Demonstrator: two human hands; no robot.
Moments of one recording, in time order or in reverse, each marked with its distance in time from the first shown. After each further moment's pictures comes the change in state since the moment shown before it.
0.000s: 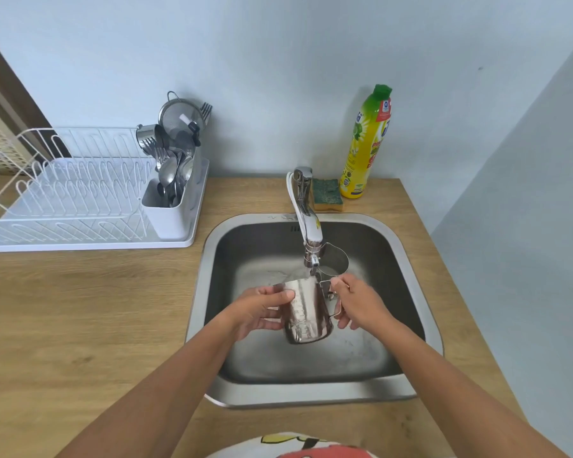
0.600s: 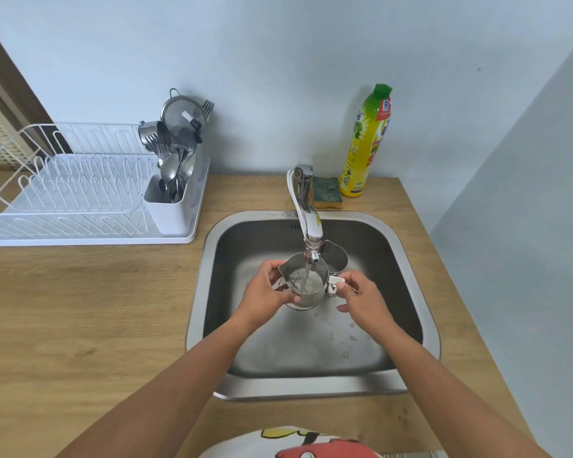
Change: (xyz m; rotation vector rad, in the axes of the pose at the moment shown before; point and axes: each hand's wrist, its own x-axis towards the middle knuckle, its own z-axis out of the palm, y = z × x) left_hand -0.002 0.003 0.025 0.207 0.261 0.400; right_hand -0.007 0.013 0.006 0.314 0.130 -0.072
